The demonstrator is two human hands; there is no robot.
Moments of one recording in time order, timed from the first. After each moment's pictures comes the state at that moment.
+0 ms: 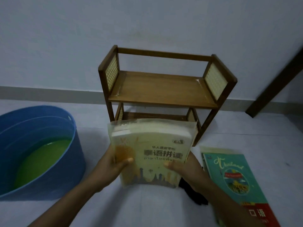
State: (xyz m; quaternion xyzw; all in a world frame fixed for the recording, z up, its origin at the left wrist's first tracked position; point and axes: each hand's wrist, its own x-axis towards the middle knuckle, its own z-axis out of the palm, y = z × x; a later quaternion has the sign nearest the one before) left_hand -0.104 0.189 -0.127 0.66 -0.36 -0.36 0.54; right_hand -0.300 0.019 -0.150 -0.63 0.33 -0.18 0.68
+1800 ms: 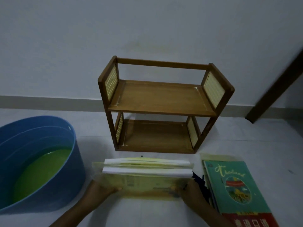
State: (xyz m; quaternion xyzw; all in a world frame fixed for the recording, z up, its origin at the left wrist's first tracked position) left_hand -0.069 0.222 -0.219 0.77 -0.29 -0.32 0.47; right_hand -0.329 0.003 -0.257 -0.65 0.45 -0.11 0.61
